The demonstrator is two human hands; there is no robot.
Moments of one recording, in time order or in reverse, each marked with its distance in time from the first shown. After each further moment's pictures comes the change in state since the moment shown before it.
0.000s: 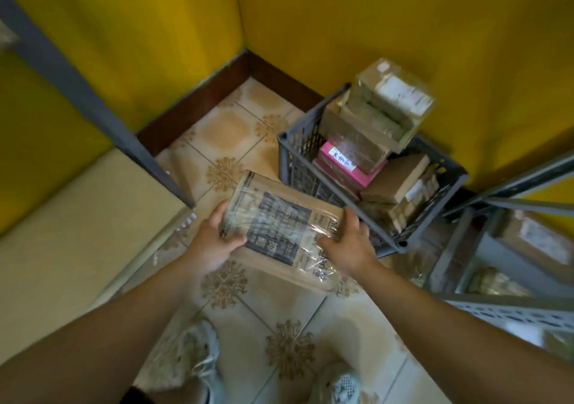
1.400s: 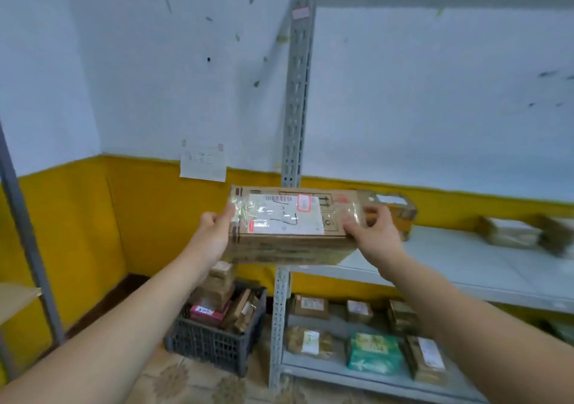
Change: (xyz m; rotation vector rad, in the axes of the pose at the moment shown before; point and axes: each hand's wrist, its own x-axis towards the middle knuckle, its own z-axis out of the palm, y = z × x) left_hand -0.707 0.306 0.059 -0.024 -0.098 0.767; right_hand -0.762 0.062 -0.319 0.601 0.988 -0.262
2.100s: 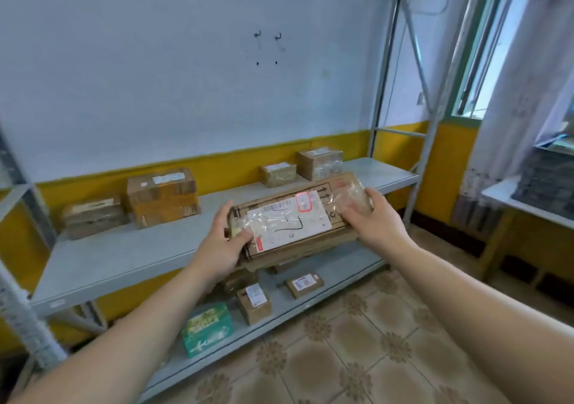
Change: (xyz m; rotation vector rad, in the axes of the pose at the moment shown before) left_hand -0.139 0.083 0.446 0.019 -0.735 0.287; right_hand -0.084 0.182 -0.431 -0.271 0.519 0.241
